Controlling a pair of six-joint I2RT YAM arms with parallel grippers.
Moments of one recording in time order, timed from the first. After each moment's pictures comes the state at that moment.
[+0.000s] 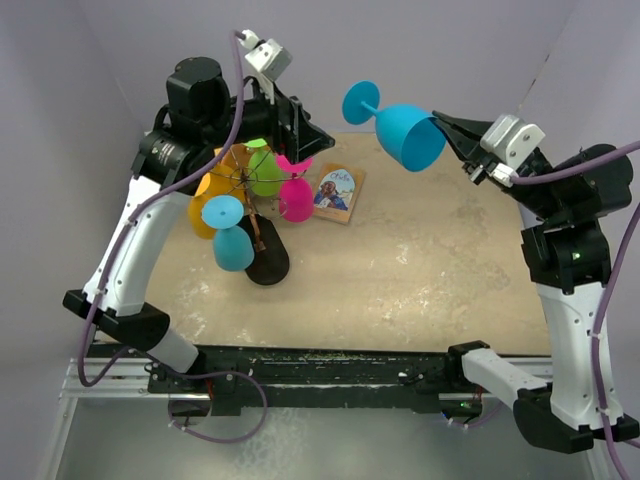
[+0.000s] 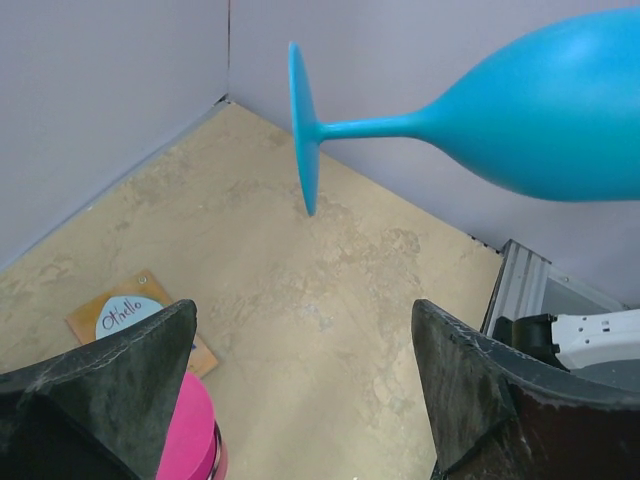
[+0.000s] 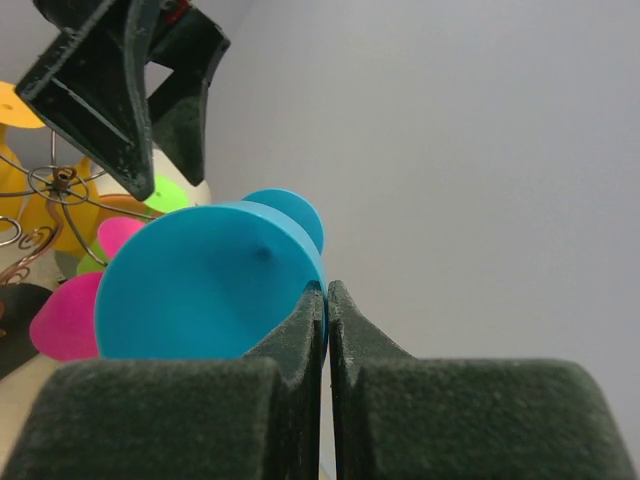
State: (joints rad) left arm -0.49 1.56 2.09 -0.66 0.59 -0.15; right arm 0.19 1.03 1.63 -0.25 -0.70 -0.48
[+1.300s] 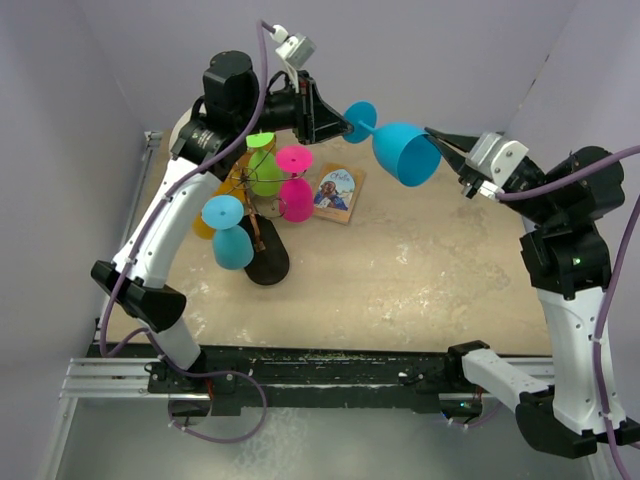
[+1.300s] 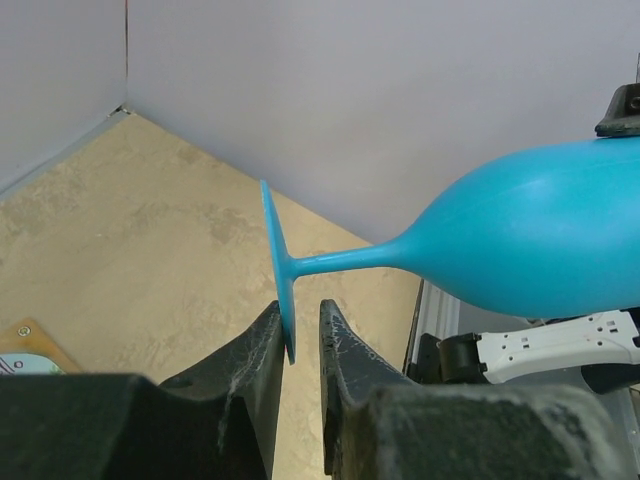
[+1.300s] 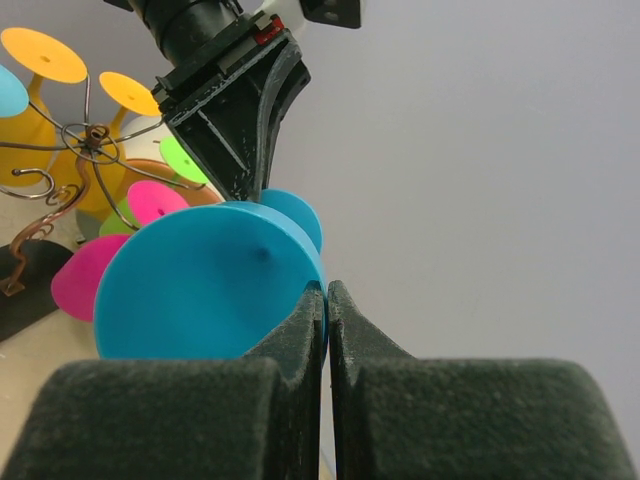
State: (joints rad) left arm -0.52 1.71 2.10 -0.43 0.75 -0.36; right arm 0.22 1.01 1.61 -0.36 -0.74 -0.60
